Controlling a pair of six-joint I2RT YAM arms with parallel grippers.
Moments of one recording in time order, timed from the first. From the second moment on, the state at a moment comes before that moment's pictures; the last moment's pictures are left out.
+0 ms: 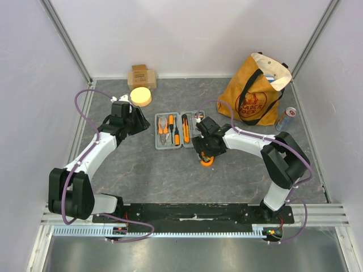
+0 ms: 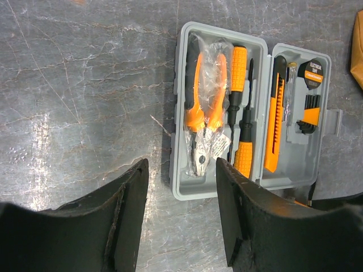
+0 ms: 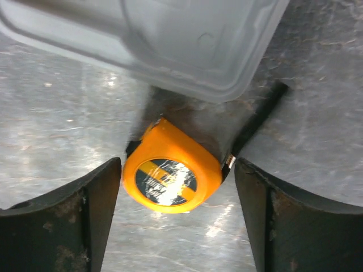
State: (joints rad) left arm -0.20 1.33 0.90 -0.29 0.05 -0.52; right arm 0.69 1.74 1.06 -0.51 0.01 0.35
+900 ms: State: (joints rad) left arm -0.20 1.29 0.90 -0.29 0.09 -0.52; right arm 0.70 1.84 1.19 -0.68 0.12 0.67
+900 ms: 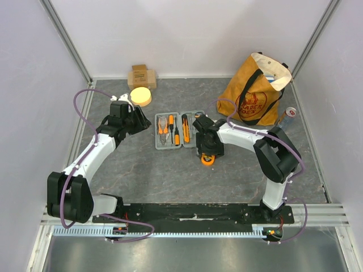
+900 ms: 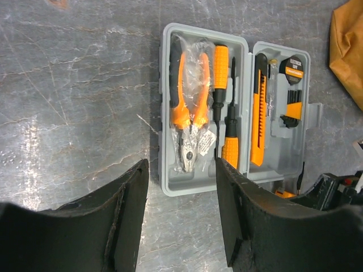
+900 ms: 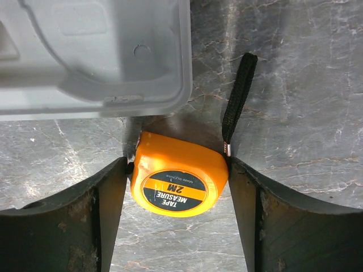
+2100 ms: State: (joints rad) left arm -0.20 1.34 0.90 -0.28 0.16 -0.52; right arm 0.72 1.90 1.64 -0.79 0.32 0.49
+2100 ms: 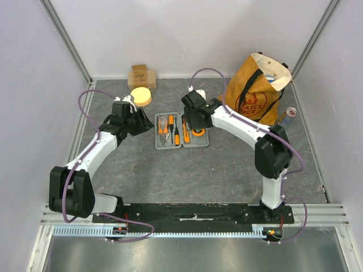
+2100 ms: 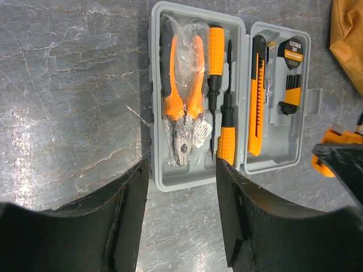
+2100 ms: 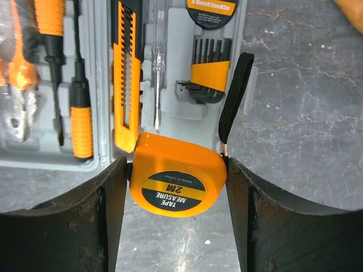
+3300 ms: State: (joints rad) left arm -0.20 1.43 0.92 -0.31 0.19 -0.52; right arm 0.72 2.01 1.45 -0.56 0.38 0.35
